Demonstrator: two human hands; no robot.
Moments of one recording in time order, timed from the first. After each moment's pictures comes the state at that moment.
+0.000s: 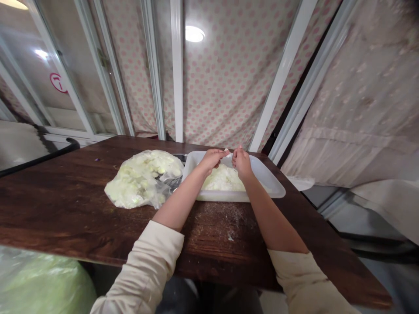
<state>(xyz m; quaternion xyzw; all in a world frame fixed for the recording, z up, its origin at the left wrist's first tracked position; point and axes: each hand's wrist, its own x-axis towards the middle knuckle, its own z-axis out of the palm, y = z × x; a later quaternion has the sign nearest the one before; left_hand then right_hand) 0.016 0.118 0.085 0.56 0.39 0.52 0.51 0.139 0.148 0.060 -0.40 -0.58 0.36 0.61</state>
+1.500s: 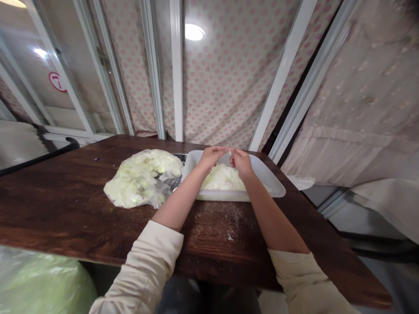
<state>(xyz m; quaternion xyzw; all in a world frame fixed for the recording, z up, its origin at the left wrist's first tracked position) 0.017 0.116 0.088 0.56 0.42 0.55 0.45 0.138 0.140 0.066 -0.42 -0.54 0.40 0.60</state>
